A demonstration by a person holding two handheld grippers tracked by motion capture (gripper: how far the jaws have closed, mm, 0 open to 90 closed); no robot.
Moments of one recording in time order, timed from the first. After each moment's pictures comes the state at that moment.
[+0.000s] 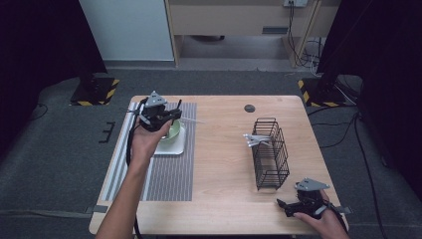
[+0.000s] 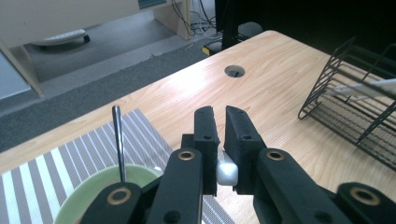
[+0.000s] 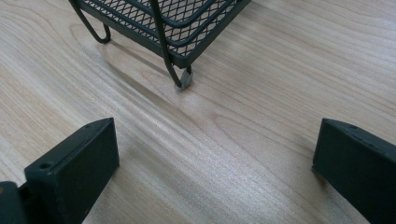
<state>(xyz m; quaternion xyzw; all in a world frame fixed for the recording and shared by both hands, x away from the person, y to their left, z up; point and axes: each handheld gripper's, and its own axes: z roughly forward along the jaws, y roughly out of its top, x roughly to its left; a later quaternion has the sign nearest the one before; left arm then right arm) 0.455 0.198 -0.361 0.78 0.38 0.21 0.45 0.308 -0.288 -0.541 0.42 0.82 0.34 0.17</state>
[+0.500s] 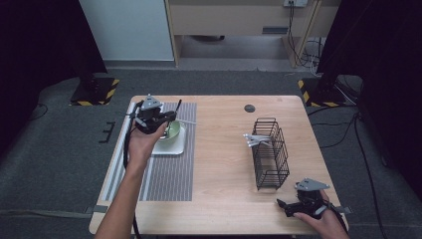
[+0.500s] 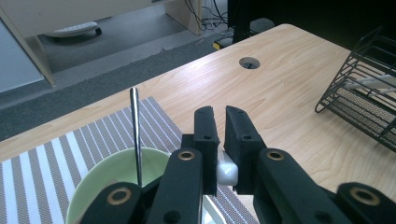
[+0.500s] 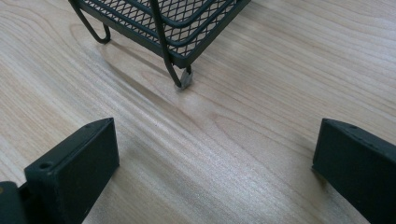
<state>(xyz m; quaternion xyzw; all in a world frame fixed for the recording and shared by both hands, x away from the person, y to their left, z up) 0.455 0.210 -0.368 0.77 0.40 0.22 0.44 0.308 -0.288 -0.541 0.42 0.82 0.34 0.17</state>
